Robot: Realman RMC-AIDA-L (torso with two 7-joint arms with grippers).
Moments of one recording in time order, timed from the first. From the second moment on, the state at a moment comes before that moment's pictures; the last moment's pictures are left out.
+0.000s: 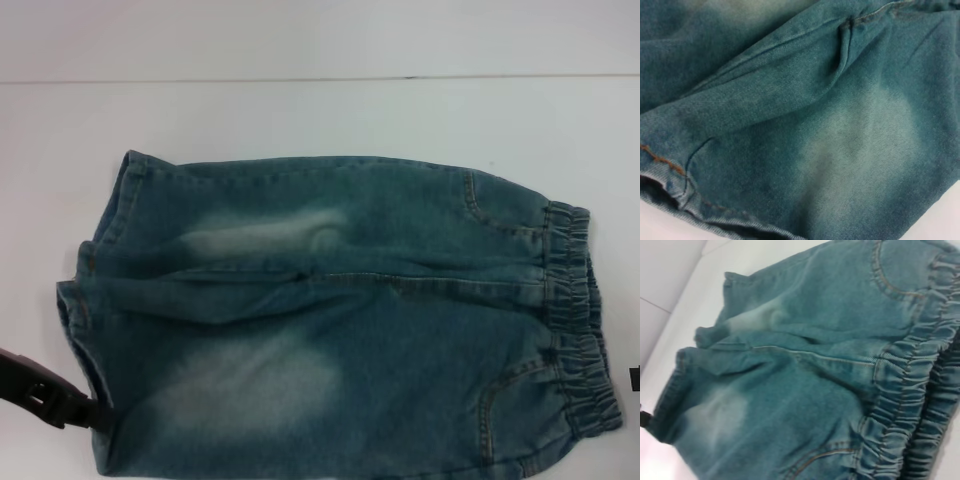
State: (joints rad) left arm -0.58 -2.16 0.61 1.21 2.82 2.01 -2.14; right arm 0.38 1.89 -0.45 -0.68 -2.43 -1.78 1.95
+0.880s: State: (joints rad) left arm -0.59 -2.16 0.60 1.26 2.79 2.04 -2.19; right arm 0.37 1.93 -0.45 -0.73 -2.43 -1.75 1.90
